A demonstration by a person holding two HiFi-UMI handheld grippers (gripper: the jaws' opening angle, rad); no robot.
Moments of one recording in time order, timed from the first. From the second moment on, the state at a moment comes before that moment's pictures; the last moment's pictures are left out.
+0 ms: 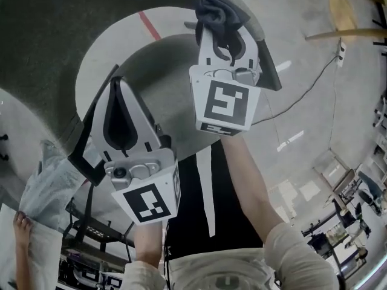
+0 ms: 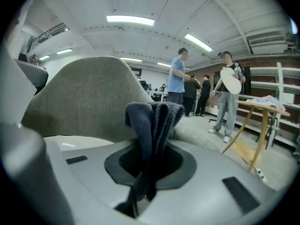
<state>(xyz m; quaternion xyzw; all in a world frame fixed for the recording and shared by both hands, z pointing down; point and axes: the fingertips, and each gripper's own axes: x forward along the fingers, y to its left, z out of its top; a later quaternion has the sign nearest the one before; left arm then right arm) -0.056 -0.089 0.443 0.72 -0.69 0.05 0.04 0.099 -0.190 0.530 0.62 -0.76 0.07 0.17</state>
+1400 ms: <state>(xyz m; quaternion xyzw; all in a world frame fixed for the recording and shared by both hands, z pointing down) -0.063 -0.078 0.397 0.69 -0.72 0.02 0.02 0.107 -0.160 0.496 0.64 -0.75 0.09 0.15</state>
